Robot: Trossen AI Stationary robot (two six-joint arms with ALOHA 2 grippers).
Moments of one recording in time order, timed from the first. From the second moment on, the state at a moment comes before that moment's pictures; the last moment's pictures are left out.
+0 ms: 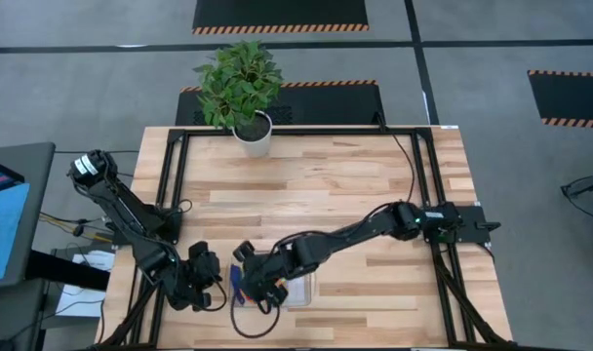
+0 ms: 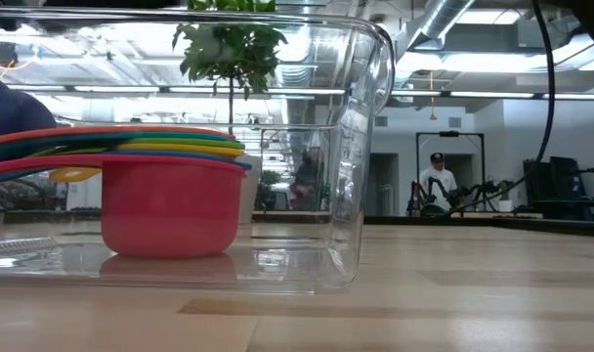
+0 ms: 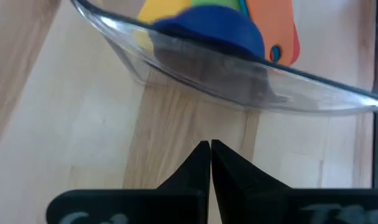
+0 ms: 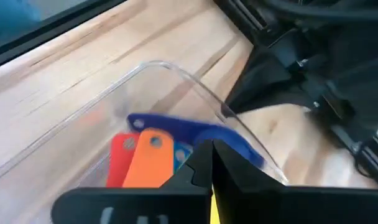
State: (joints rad) left arm -0.92 1.29 0.67 -0.52 -0.40 -1.13; right arm 0.32 2.42 2.28 -0.59 0.08 -0.54
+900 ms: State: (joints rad) left arm -0.92 1.29 0.67 -0.49 -0.49 -1.10; right arm 0.32 2.51 2.35 -0.65 0.23 -0.47
